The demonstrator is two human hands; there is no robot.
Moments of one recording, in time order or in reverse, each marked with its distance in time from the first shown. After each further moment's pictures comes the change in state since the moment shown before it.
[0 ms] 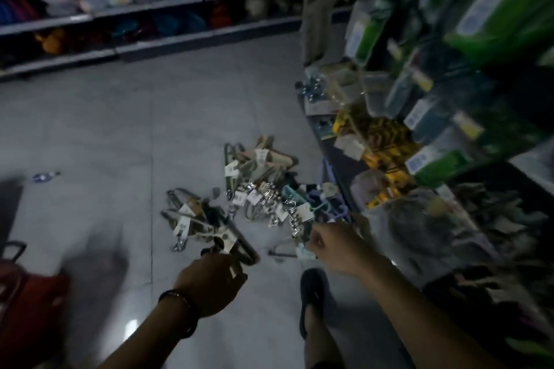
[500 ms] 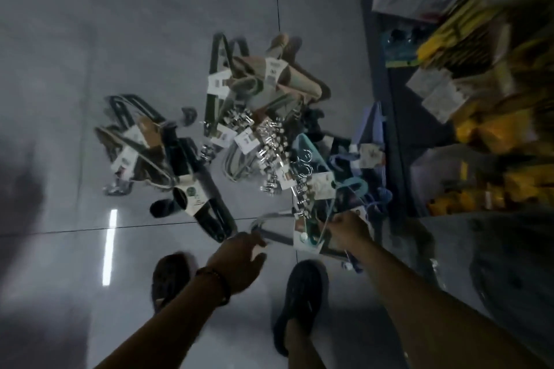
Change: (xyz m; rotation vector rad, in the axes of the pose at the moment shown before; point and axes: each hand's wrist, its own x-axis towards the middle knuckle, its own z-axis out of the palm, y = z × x) left_hand 0.427 -0.107 0.264 -0.335 -0.171 -0.124; right_hand 0.432 0.230 0.256 0.306 -0.214 0.638
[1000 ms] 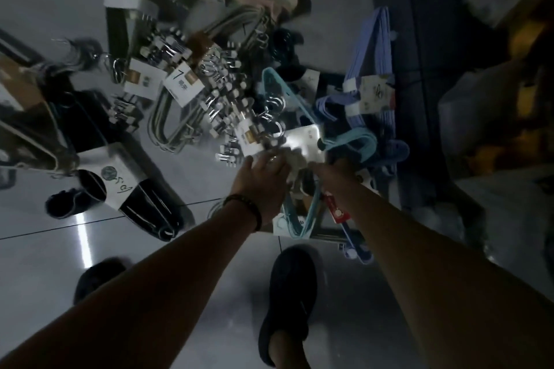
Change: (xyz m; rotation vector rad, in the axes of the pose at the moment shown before) left_hand 0.270 0.005 0.125 0.685 0.145 0.341; right_hand 0.226 0.051 0.074 0.532 0.045 0.147
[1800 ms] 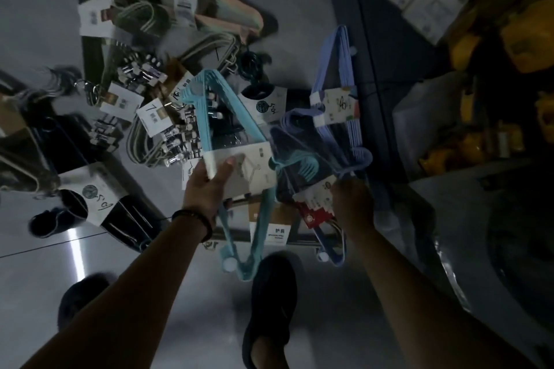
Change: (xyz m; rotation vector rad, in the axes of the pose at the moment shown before) left_hand -0.023 -0.010 -0.038 -1.843 0.251 -0.759; right_hand -0.031 0.042 -0.091 -0.138 0.211 -0.252
